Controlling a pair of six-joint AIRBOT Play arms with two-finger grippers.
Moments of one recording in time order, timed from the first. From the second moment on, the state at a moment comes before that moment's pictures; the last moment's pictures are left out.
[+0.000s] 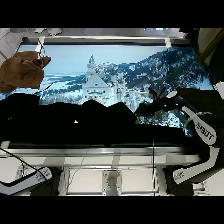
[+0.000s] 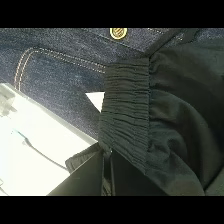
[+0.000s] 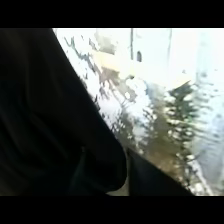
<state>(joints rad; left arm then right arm) 0.54 -1.24 1.21 1.89 -1.30 -1.55 0.00 -1.67 1.02 -0.71 1.14 1.10</state>
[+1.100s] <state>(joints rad) 0.54 -1.07 1.22 1.84 -1.15 -1.54 -0.19 -1.39 1.55 -0.95 1.28 1.22</state>
